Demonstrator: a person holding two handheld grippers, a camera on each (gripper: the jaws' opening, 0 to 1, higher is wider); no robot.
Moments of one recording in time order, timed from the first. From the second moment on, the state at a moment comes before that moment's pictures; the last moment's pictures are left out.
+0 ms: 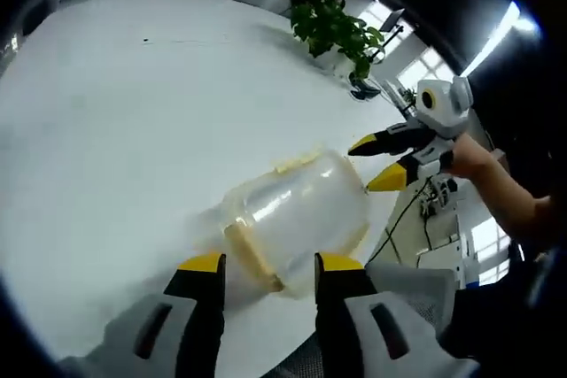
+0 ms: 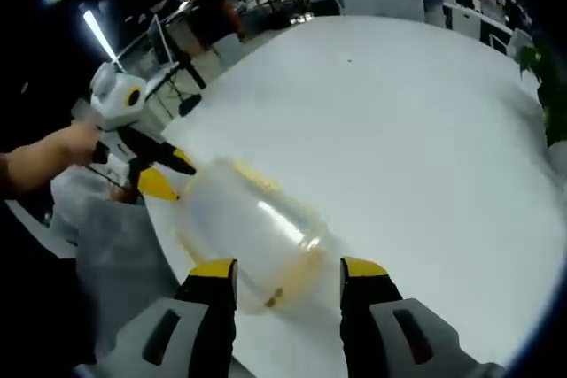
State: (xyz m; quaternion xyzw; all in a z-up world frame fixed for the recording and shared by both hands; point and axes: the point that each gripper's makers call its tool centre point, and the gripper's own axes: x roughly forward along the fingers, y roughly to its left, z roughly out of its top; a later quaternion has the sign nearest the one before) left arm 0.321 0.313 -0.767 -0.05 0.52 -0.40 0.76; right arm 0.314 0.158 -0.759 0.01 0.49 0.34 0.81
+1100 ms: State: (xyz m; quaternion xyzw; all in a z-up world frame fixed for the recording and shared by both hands) left arm 0.324 0.305 -0.773 -0.01 0.49 -0.39 0.78; right arm 0.304 0.161 -0.771 0.02 0.50 0.30 0.81
